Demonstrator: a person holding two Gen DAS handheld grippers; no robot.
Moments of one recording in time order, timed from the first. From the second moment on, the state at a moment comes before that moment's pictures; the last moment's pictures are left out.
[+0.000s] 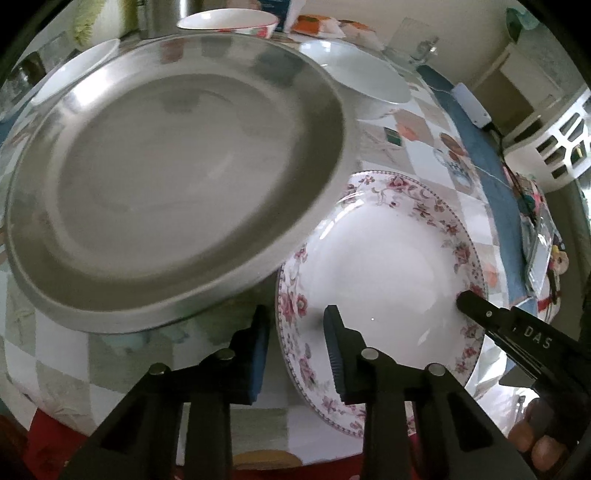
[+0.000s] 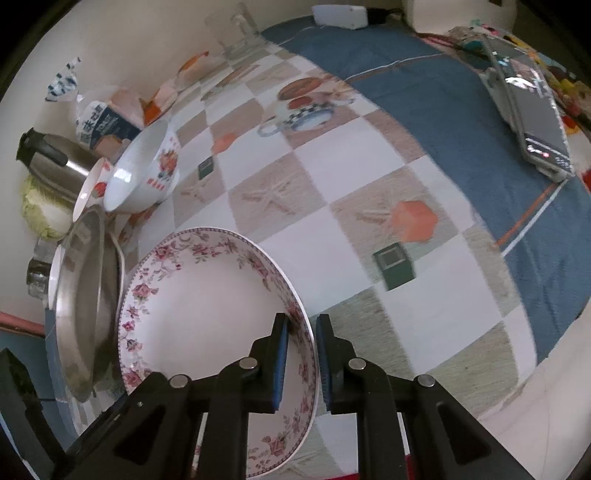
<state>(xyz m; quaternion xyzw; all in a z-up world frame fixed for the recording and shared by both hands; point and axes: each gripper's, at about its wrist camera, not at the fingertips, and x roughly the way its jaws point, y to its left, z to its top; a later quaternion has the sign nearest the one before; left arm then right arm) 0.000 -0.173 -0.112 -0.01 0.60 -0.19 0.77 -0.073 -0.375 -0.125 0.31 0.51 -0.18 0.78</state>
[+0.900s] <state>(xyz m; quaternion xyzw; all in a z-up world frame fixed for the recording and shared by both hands) 0.013 -0.188 -0.116 -0.03 0.60 -0.21 0.77 -0.083 -0.406 -0.144 0.40 0.46 -0.12 0.79</state>
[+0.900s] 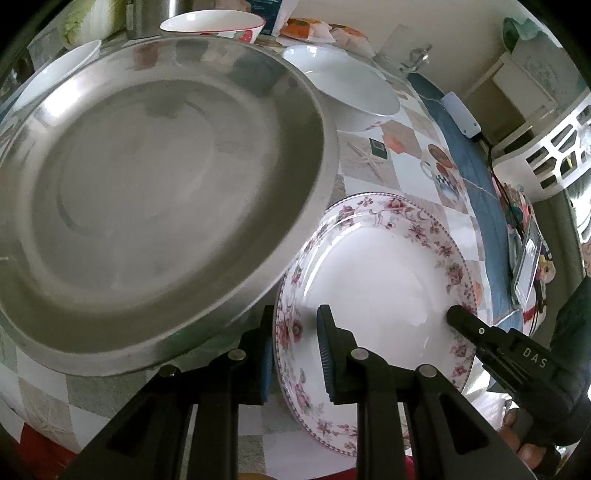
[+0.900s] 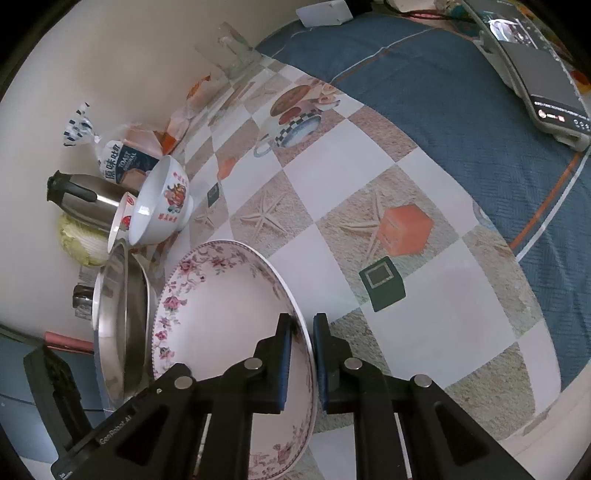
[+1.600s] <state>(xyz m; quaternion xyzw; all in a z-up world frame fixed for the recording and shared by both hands) -0.001 -0.208 -0.092 0.03 0.56 -0.26 0.79 -0.105 -0.419 -0.125 0.39 0.43 -0.12 0.81</state>
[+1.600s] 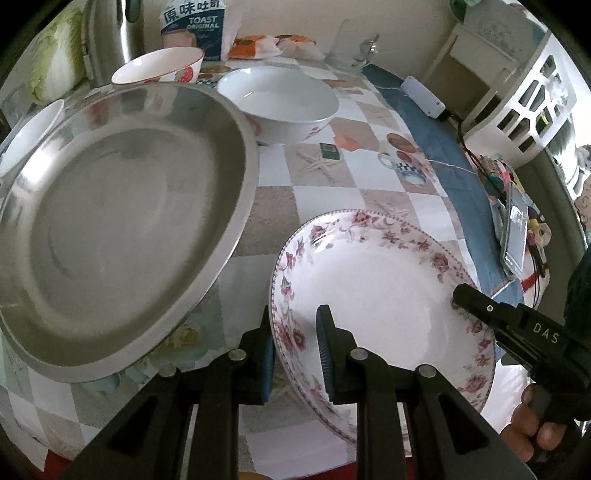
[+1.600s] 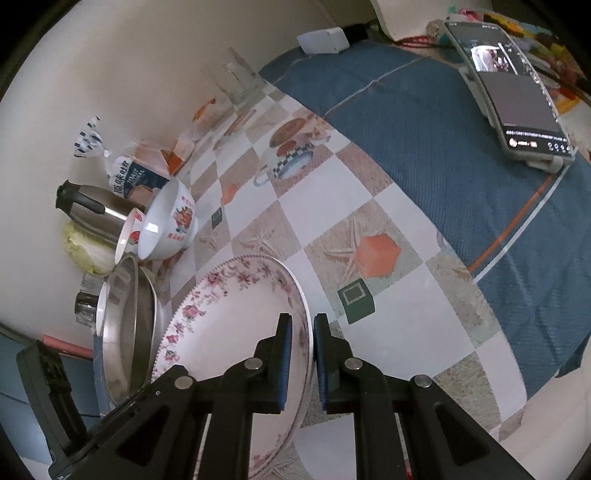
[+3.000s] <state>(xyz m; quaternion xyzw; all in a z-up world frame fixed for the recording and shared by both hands) 0.052 -0.093 0.032 -0.07 0.40 -0.25 0.88 -0.031 -0.315 0.026 0.27 0.35 -0.07 0.90</state>
